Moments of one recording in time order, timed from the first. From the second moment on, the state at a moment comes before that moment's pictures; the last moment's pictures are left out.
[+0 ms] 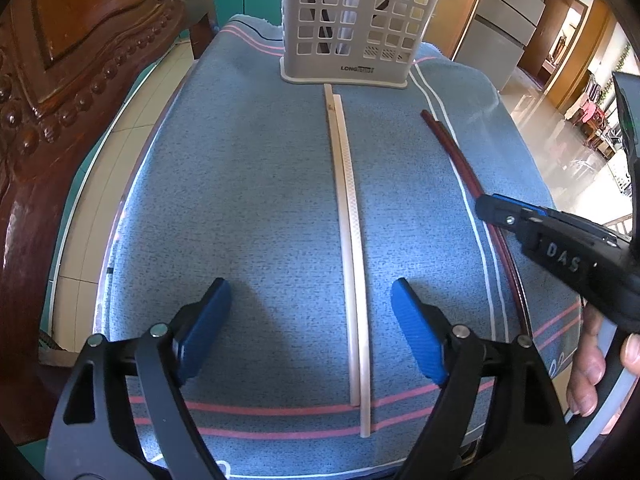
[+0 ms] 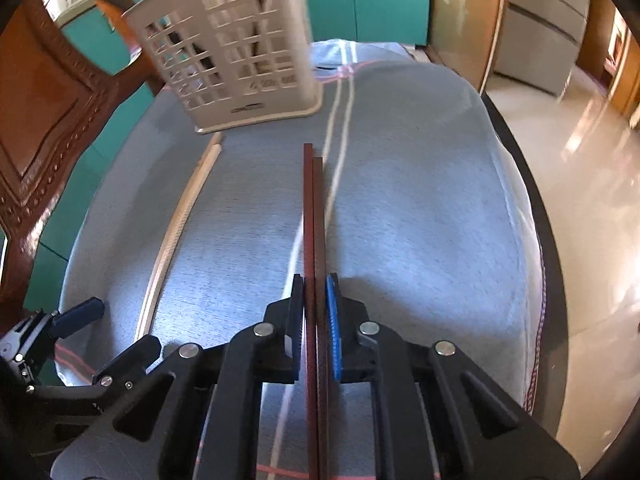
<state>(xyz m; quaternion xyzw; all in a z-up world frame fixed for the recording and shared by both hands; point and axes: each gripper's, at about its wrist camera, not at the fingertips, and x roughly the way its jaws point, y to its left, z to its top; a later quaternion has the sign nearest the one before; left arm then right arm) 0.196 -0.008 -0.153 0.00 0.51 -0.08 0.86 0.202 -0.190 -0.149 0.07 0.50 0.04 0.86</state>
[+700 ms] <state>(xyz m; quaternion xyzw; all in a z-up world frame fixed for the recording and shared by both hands) 0.203 0.004 -0.138 -0.03 0.49 -0.12 0.86 0.189 -0.201 -0.138 0.07 0.49 0.04 0.87</state>
